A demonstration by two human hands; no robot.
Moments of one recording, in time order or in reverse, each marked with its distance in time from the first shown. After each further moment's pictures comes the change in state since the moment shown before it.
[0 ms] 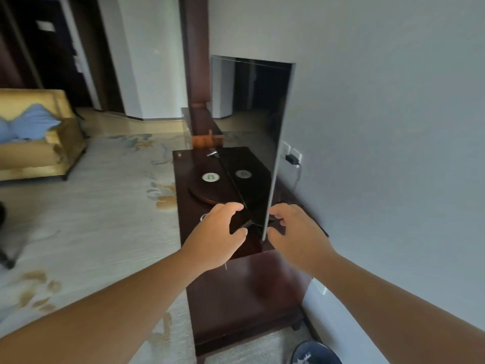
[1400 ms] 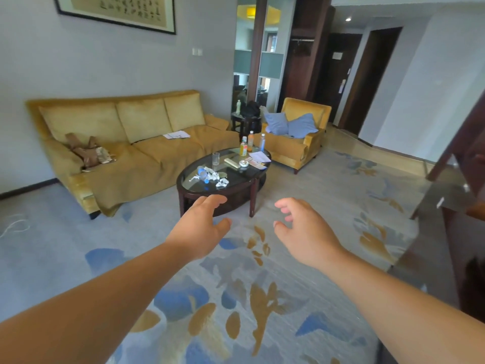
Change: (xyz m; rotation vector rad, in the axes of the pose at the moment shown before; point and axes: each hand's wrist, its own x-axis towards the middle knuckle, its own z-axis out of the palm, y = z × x) left_hand -0.390 -0.323 -0.388 0.244 0.677 -0.799; right_hand -0.021 -0.545 0.296 0.278 -0.463 -0.783
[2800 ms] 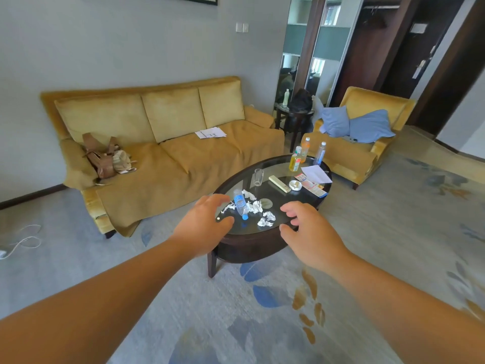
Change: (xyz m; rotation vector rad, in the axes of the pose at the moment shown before) left_hand 0.477 -0.270 -0.015 0.062 -0.002 -0.206; right_hand 0.536 0.021 0.229 0.064 -0.193 -0.031
